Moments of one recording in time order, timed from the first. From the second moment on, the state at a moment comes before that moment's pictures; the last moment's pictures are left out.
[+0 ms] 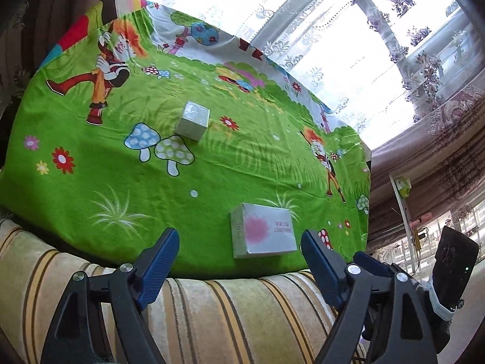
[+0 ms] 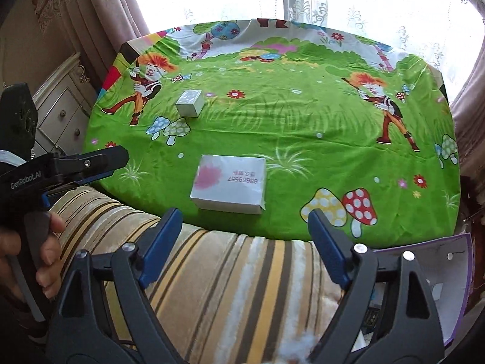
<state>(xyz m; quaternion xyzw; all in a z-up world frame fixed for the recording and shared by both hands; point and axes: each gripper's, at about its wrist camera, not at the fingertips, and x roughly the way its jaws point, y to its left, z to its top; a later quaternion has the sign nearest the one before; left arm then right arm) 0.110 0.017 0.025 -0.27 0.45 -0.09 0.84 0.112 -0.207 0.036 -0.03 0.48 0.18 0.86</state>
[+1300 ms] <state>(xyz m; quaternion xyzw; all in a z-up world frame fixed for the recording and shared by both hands) 0.239 0.025 -0.006 -0.12 0.49 -0.01 0.86 0.204 -0.159 -0.053 -0.06 0.57 0.12 0.81</state>
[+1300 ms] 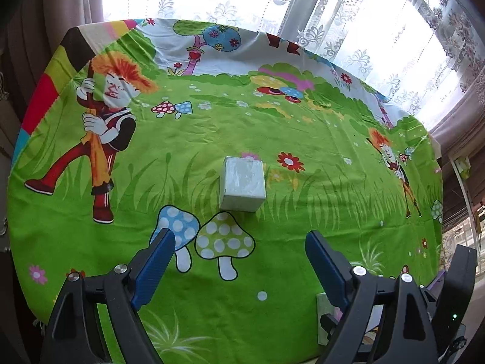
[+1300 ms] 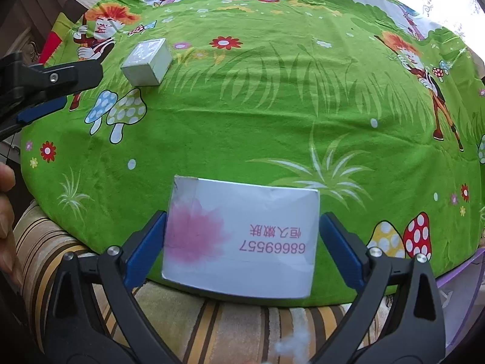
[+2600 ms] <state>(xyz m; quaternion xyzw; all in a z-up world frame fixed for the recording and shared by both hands) 0.214 -0.027 0.005 -0.10 0.47 -0.05 0.88 0.176 -0.193 -0.013 -0.05 0.48 0.08 0.87</state>
